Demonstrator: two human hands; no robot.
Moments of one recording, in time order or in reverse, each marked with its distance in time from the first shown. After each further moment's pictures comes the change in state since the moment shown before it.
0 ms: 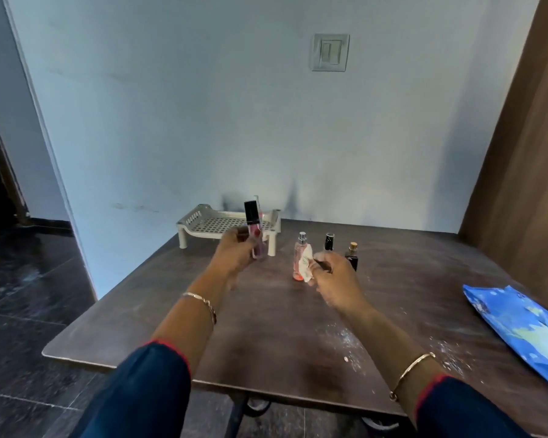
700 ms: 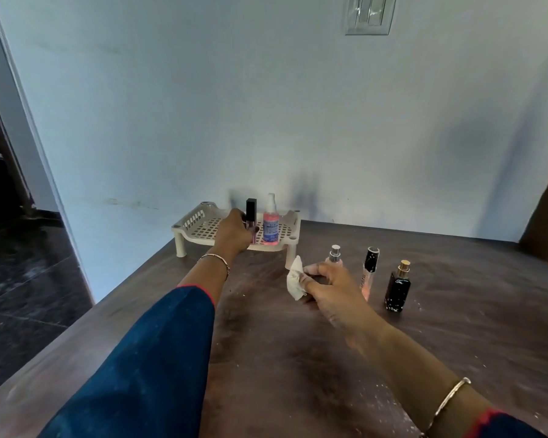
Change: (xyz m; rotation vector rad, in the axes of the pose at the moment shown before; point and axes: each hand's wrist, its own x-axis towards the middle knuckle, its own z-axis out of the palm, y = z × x) left_hand 0.177 -0.040 -0.029 0.859 0.144 0.156; right_hand 0.064 0.008 0.062 0.310 -0.195 0.124
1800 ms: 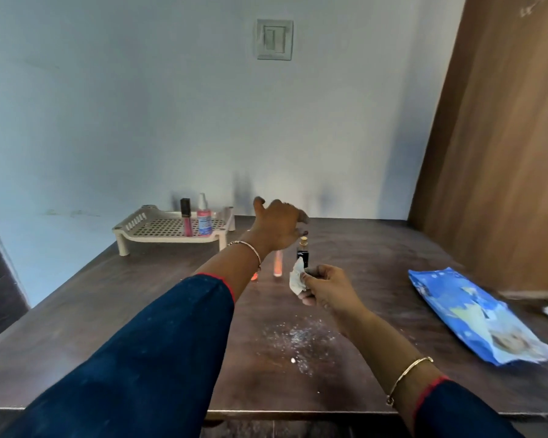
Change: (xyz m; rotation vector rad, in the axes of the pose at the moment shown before) left_hand -0.140 0.191 0.051 0.569 -0.193 0.668; right_hand -0.094 0.000 -0.115 0.042 0.188 0.107
